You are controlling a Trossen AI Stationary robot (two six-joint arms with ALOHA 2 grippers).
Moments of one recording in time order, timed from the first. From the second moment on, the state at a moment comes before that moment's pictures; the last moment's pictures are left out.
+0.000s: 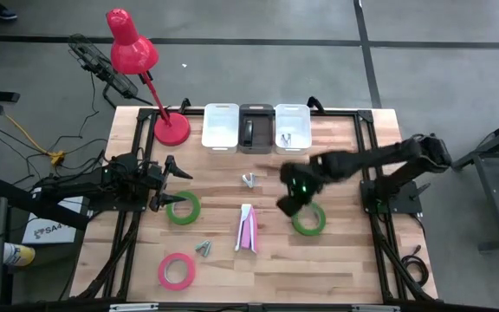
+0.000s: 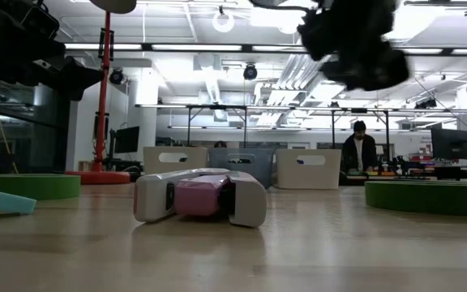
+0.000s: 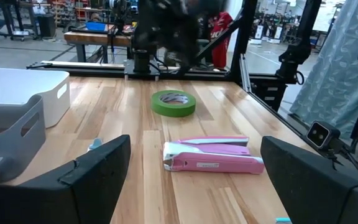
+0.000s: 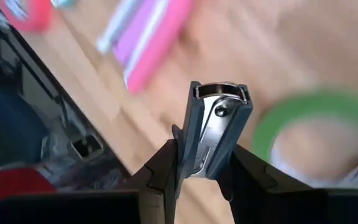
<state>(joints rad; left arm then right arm) 0.14 0.01 0.08 -0.11 0.32 -0.06 0.06 1.50 1.15 -0.73 -0.35 0.97</state>
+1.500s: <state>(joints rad) 0.14 0.01 0.08 -0.11 0.32 -0.06 -0.71 1.73 1.17 -0.61 -0.12 0.25</state>
